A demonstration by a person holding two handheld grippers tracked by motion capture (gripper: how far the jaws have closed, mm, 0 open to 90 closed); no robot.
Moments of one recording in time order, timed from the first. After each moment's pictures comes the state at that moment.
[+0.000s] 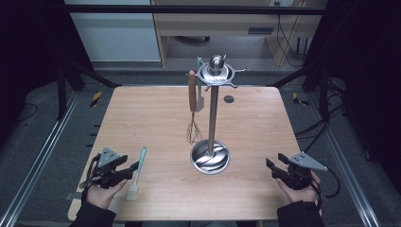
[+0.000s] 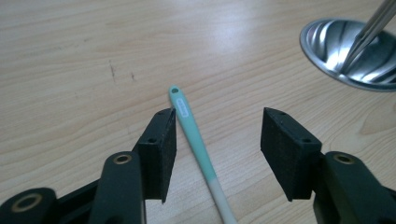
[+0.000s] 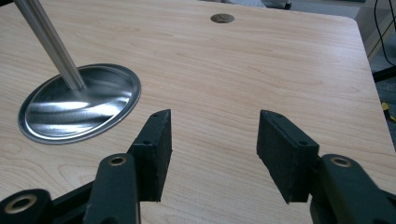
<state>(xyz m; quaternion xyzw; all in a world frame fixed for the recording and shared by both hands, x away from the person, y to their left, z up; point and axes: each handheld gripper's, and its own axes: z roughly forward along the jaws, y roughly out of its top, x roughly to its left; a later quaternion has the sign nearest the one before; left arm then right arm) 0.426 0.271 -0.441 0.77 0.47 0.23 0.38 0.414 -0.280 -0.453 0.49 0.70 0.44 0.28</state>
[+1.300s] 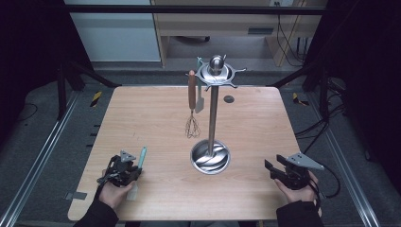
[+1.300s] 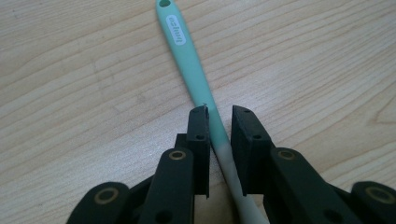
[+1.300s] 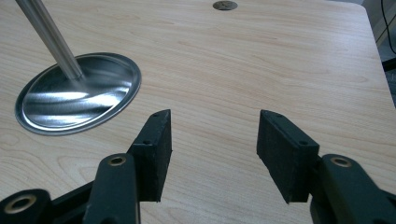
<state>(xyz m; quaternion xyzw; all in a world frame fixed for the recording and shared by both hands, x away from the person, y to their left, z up) 0.451 0.253 -0.484 0.81 0.50 0.18 0.26 0.416 -0.277 -0.457 0.50 0.71 0.42 0.27</state>
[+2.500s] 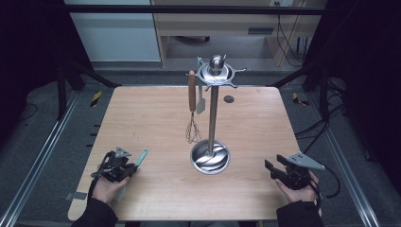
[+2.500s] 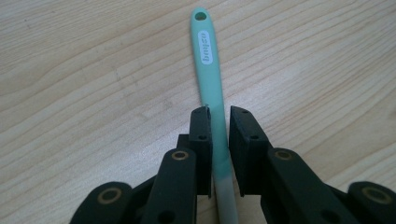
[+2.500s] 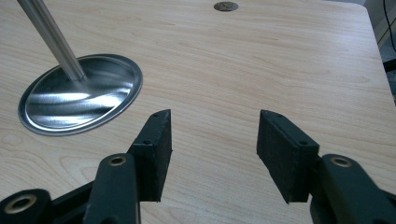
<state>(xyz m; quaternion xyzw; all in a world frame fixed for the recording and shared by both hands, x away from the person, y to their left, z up) 0.462 0.274 -0.479 0.82 0.48 0.16 0.27 0.416 -0.278 -0.456 0.50 0.71 0.43 0.27</state>
